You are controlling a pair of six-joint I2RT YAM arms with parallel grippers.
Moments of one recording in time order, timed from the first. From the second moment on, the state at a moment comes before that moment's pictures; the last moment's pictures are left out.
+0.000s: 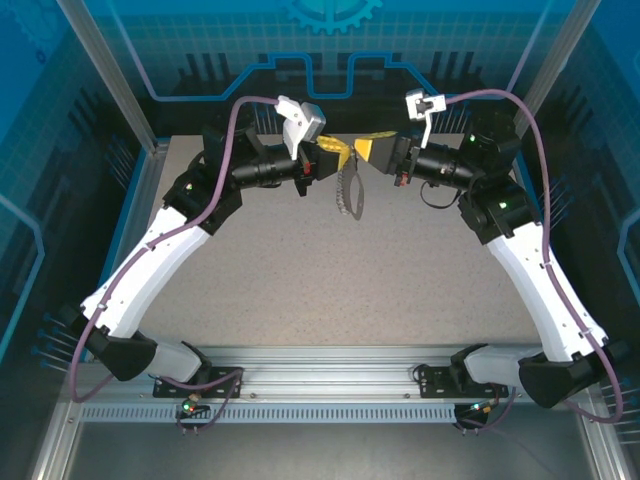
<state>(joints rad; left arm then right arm) -0.57 1.42 1.70 -0.37 0.58 -0.03 0.39 1.26 1.53 -0.23 -0.81 0.56</state>
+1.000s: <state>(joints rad) -0.57 1.42 1.70 -0.41 0.55 -0.01 0.41 1.31 1.60 -0.35 -0.75 0.47</state>
